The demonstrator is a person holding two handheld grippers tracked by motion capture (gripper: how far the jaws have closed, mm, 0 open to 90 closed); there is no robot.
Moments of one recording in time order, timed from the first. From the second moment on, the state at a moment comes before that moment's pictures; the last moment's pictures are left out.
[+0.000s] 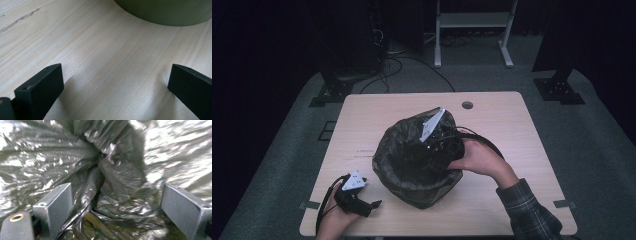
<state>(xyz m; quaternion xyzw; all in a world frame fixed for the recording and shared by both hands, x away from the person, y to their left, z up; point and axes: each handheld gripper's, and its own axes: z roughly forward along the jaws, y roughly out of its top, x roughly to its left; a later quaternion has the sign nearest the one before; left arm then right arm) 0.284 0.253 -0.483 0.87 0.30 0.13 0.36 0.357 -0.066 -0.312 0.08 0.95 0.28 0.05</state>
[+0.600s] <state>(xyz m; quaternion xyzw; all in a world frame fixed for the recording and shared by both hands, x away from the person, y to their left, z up) 0.284 0.253 -0.483 0.87 0.30 0.13 0.36 0.358 -0.021 -0.289 0.07 0.94 0.34 0.05</state>
